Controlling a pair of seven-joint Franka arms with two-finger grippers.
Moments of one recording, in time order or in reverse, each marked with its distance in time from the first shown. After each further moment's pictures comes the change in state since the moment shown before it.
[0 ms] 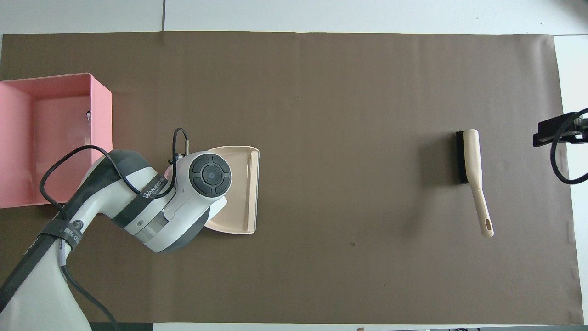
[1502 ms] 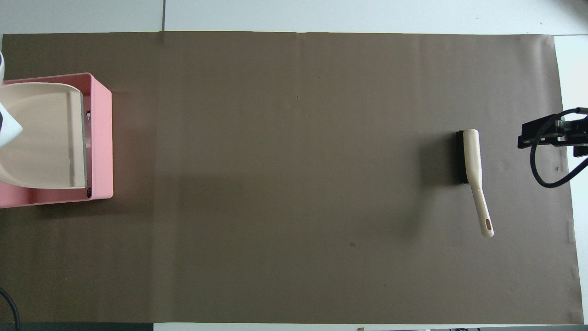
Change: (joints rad) left arm 0.460 0.012 0.010 0.487 0.262 -0.387 0.462; right arm 0.055 -0.019 -0.016 -0.029 0.006 0.011 0.072
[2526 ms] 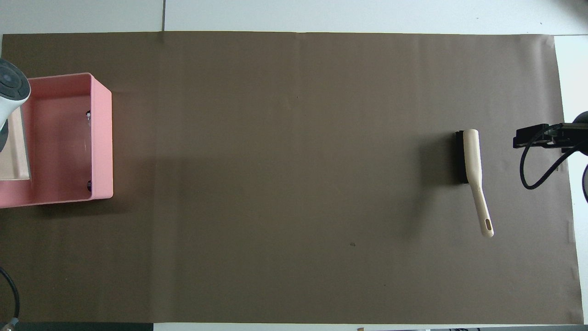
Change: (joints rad) left arm 0.146 0.123 0.008 -0.055 0.511 0.097 -0.236; right arm -0.233 -0.025 0.155 -0.167 0.007 0.199 -0.094
